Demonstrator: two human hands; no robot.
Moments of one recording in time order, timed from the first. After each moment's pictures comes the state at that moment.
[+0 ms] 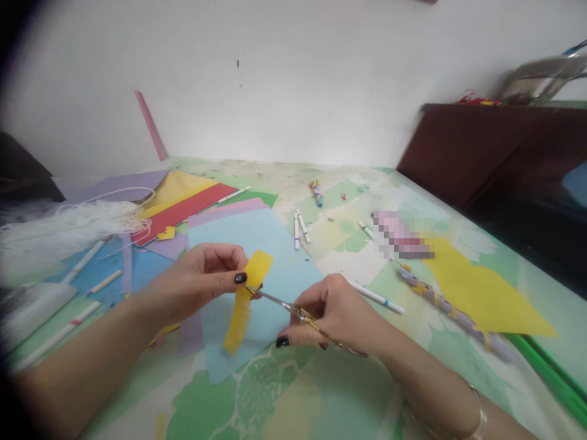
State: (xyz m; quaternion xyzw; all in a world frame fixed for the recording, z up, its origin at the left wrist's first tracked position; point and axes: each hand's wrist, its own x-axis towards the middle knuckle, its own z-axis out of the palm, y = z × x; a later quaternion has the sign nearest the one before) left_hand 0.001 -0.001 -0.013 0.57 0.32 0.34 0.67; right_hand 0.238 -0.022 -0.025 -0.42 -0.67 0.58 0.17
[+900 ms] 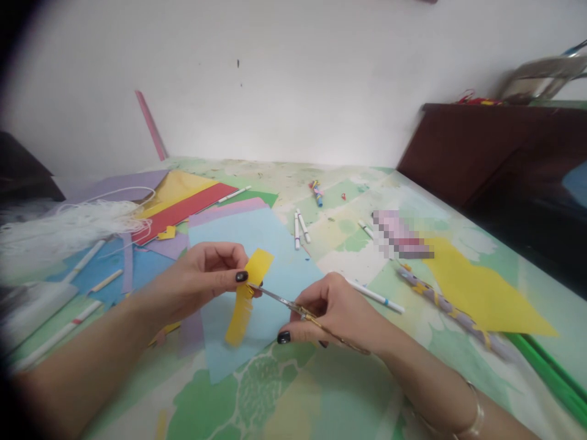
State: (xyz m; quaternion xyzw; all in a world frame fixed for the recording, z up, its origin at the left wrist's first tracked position) left_hand 0.002 -0.001 -0.012 0.57 0.32 0.35 0.67; right_hand 0.239 -0.021 -0.025 -0.41 -0.67 0.59 0.18
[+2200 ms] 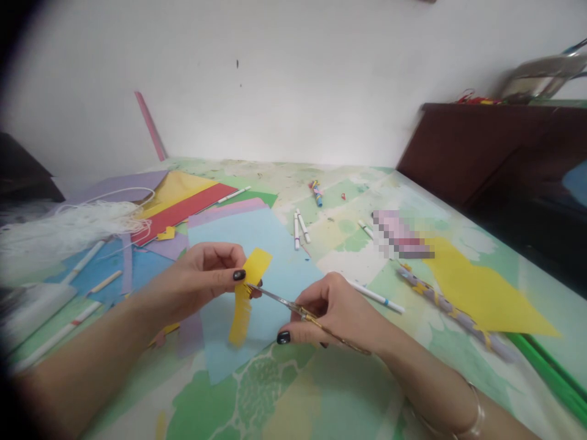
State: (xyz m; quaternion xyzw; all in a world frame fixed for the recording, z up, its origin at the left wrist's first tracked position) left_hand 0.003 0.000 -0.012 0.54 0.30 0.36 0.70; right_hand 0.240 -0.022 -0.025 -0.41 -0.67 0.59 0.18
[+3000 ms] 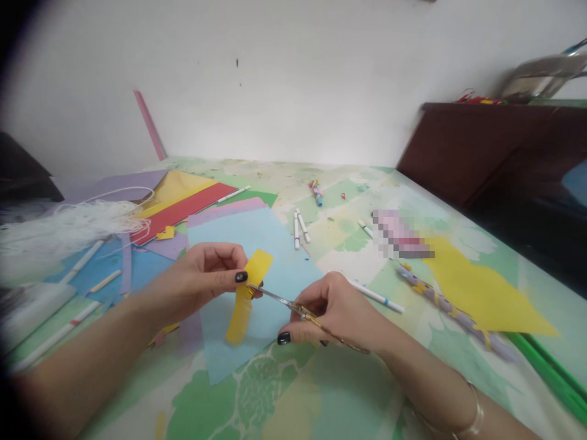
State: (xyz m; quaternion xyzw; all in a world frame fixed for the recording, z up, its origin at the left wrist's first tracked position) left_hand 0.002 0.000 -0.013 0.57 0.32 0.35 0.67; right_hand 0.239 -0.022 -0.025 -0.41 -0.67 0.59 0.19
